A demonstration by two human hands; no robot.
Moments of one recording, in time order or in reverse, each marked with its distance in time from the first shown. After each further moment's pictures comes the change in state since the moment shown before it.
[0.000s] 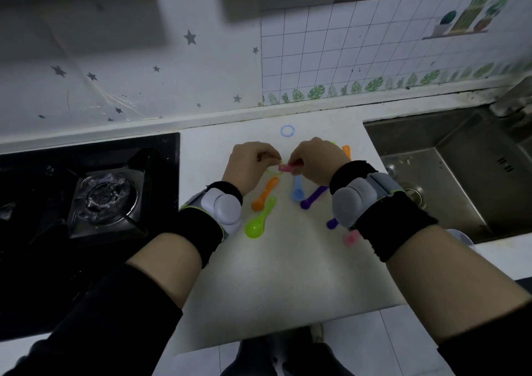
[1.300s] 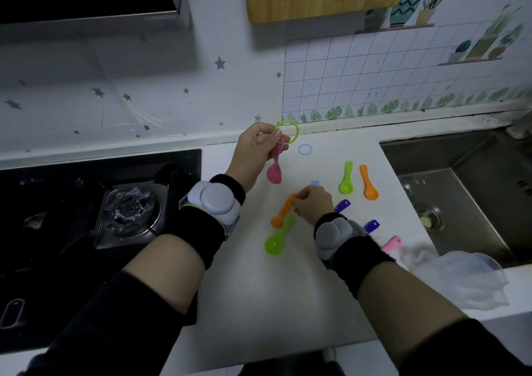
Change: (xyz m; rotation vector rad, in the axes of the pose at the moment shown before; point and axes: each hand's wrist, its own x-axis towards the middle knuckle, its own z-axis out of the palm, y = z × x) left_hand 0.017 0.031 -0.053 -0.763 0.048 -0.160; right_hand 0.015 -0.033 0.085 0.758 0.146 0.496
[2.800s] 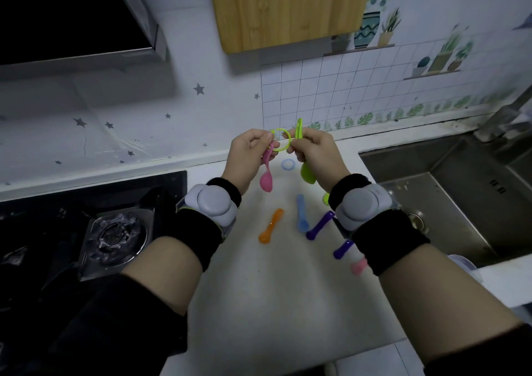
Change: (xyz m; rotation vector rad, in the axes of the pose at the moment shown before) left_hand 0.016 0.018 0.024 0.073 0.002 0.043; right_hand -0.010 -0.088 -0.103 0.582 0.003 -0.370
